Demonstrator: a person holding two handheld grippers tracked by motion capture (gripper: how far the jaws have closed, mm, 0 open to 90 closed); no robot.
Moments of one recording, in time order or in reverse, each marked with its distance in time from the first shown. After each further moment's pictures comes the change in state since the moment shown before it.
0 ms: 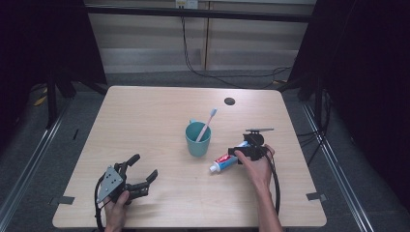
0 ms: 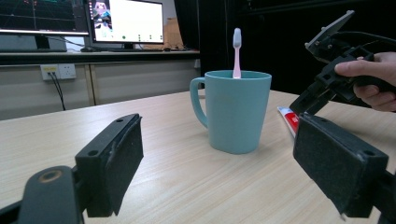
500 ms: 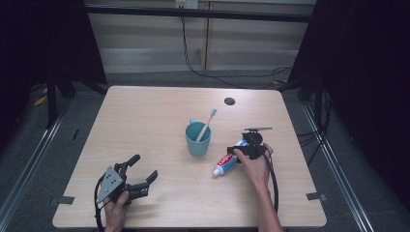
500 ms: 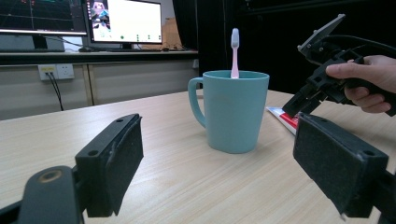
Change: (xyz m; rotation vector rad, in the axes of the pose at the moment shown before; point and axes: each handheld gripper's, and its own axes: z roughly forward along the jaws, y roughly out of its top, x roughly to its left) left arm 0.000 0.000 0.000 -0.001 -0.004 -0.001; right arm 0.000 0.003 0.008 -0.003 0.000 -0.003
